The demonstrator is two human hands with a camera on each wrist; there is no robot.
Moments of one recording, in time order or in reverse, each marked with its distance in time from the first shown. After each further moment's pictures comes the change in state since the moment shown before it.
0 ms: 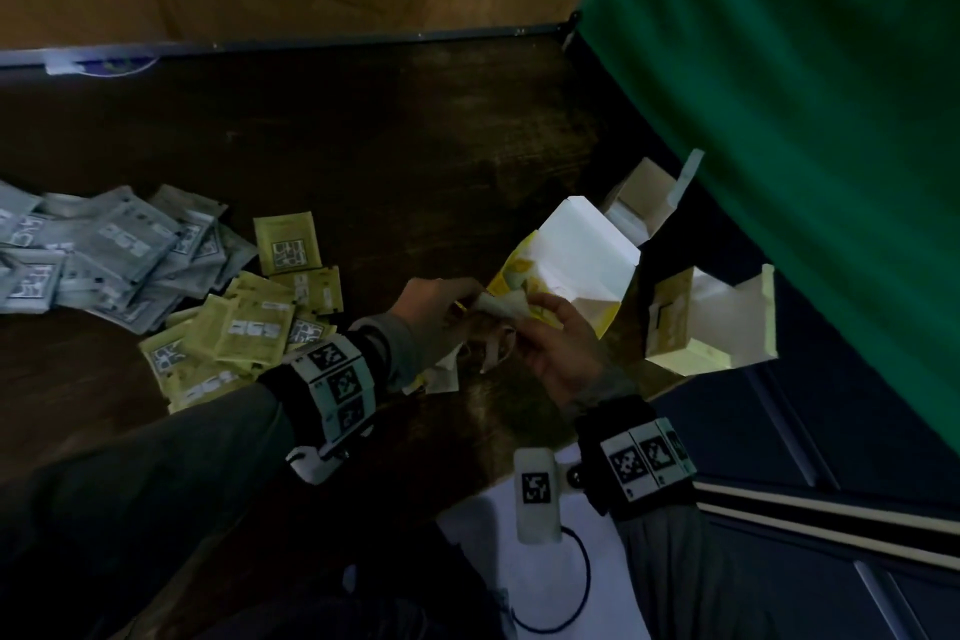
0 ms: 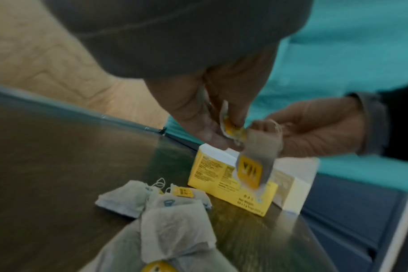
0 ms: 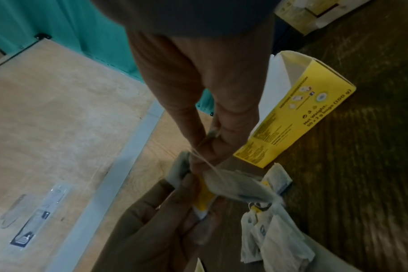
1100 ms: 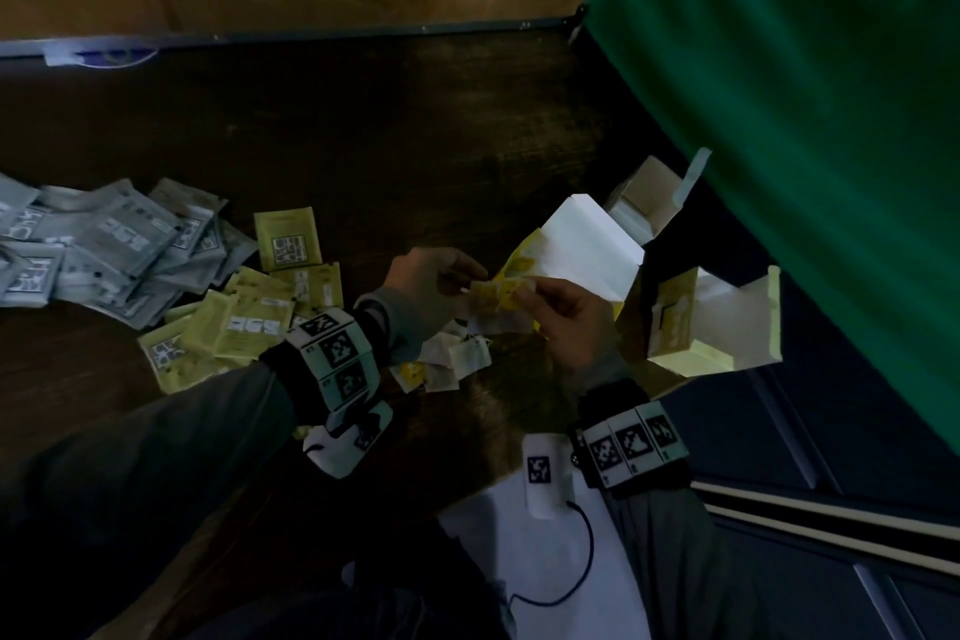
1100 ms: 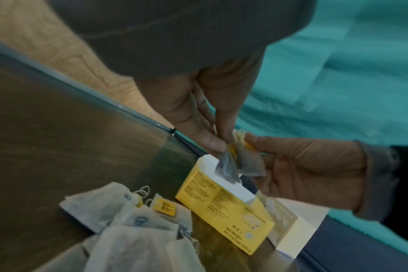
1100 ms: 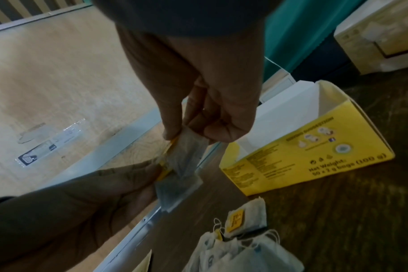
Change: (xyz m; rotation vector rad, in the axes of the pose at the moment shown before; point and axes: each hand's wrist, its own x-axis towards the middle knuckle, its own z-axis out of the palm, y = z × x) left_hand 0.017 0.005 -0.017 -0.256 -0.035 -0.332; right_hand 0.015 -0.006 -0.008 -0.501 0.073 -0.420
